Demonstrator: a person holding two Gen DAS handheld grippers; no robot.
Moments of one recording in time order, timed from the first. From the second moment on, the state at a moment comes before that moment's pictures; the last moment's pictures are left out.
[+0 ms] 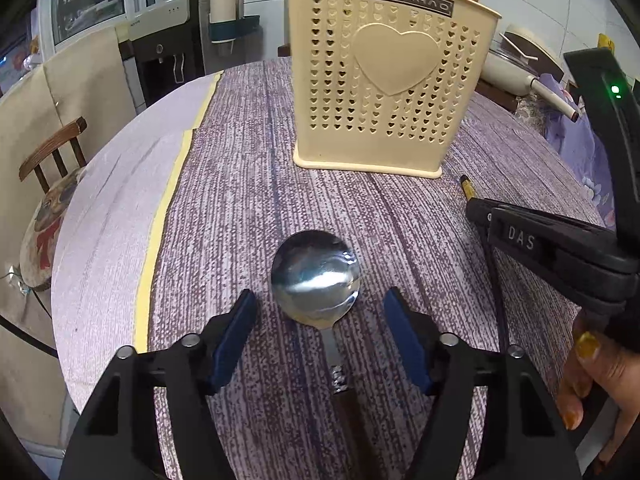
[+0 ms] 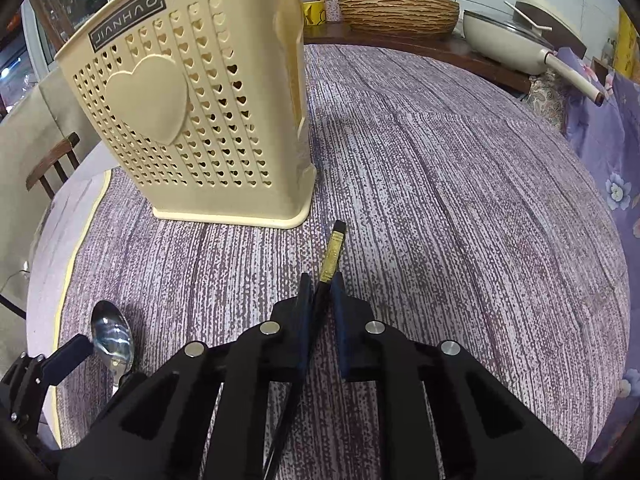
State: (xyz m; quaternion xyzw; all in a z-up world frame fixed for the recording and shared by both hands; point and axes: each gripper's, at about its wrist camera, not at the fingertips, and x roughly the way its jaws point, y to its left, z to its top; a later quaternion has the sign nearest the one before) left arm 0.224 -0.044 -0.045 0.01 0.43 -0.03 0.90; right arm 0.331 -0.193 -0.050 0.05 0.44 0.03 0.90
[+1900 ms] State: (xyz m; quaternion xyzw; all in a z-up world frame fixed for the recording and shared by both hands) left arm 0.222 -0.040 0.049 -0.04 0.30 -0.08 0.95; right arm 0.258 -0.238 0.085 0.14 0.27 0.16 0.94
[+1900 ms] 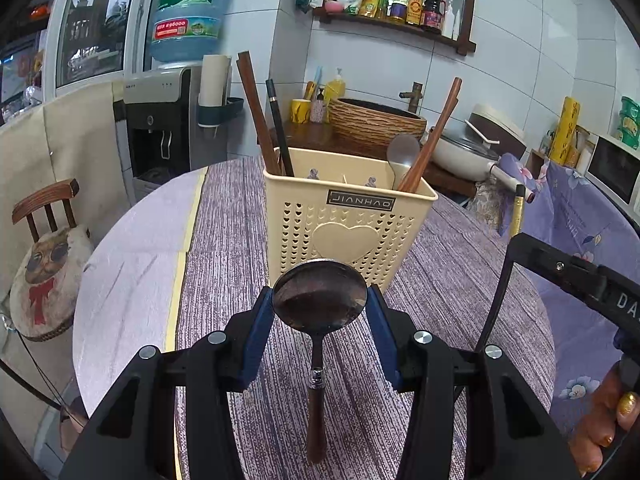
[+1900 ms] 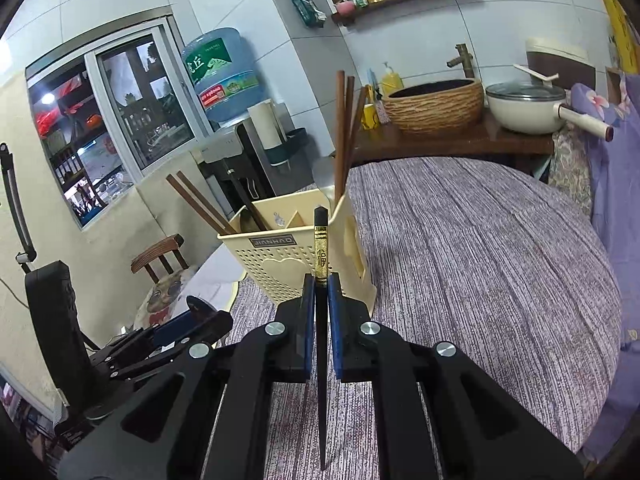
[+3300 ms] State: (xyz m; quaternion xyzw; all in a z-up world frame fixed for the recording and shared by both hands) left arm 0.245 -0.033 0.191 -0.05 0.19 -0.12 0.97; right arm 0.269 -0.228 0.228 0.09 0.16 0.19 0.96
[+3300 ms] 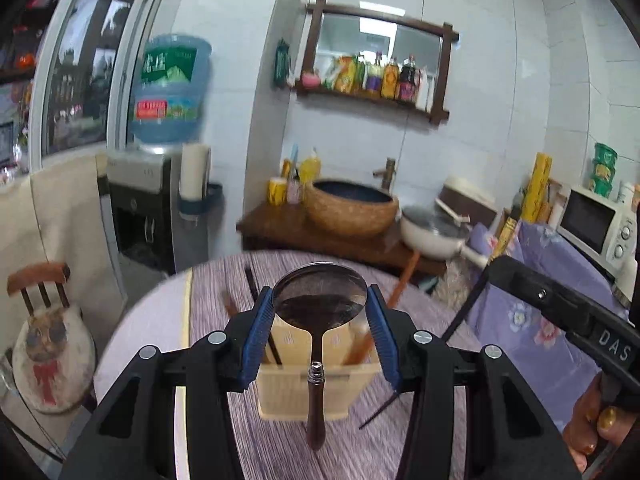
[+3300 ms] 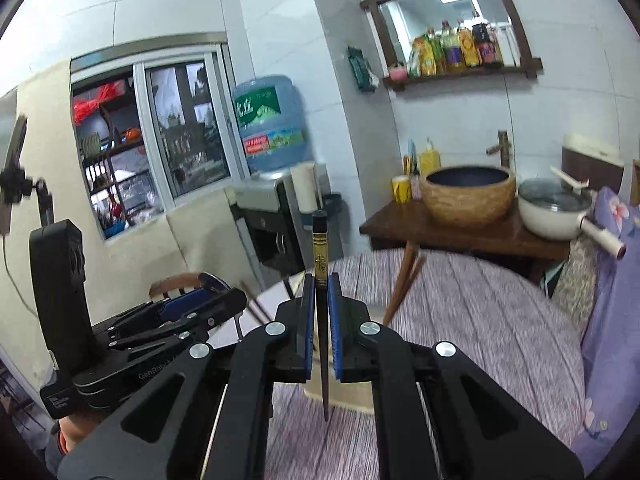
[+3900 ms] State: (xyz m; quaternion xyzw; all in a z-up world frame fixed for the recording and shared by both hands) left arm 0.327 -0.040 0.144 -0.10 0.20 -0.06 0.97; right arm 0.341 -0.204 0.204 0.06 0.15 0.11 0.98
